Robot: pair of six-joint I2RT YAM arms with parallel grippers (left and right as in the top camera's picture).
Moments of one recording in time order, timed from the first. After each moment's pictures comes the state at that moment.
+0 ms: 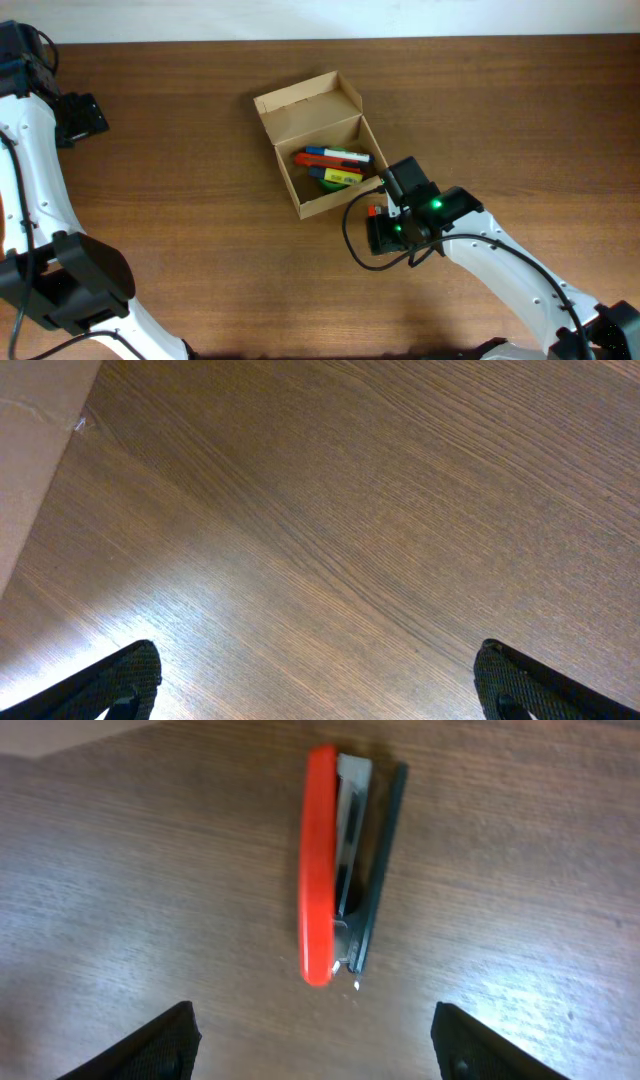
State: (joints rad) left arm 0.37 1.96 2.03 -1.30 -0.26 -0.12; right arm 0.48 1.46 0.94 -0.81 -0.08 0.34
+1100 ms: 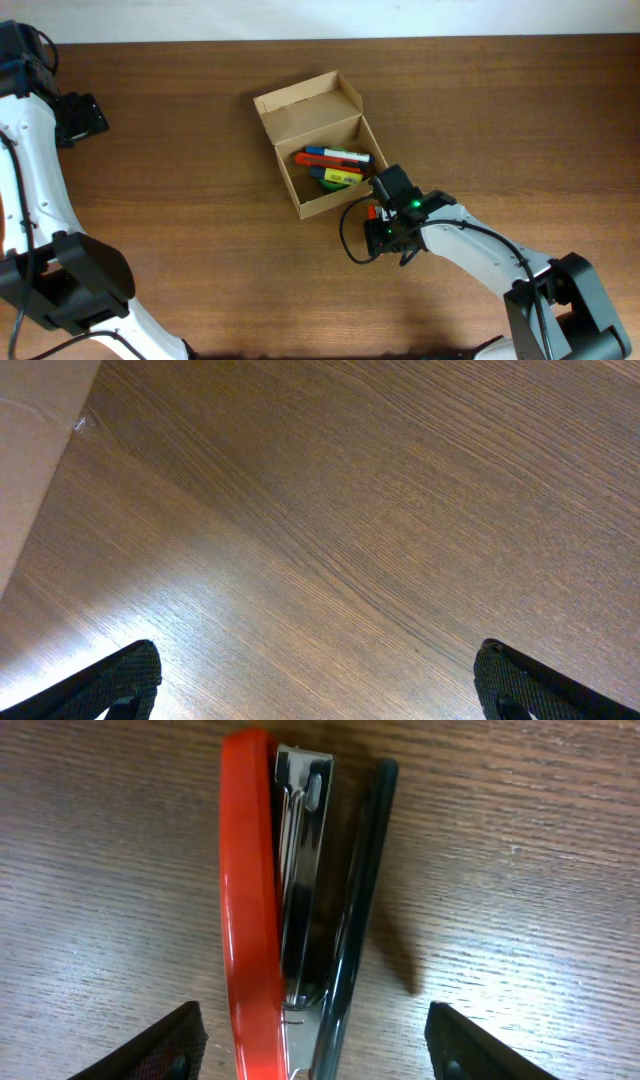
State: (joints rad) left arm 0.37 1.96 2.03 -1.30 -0.26 -0.12; right arm 0.48 1.62 0.86 -0.64 -0.02 0.34
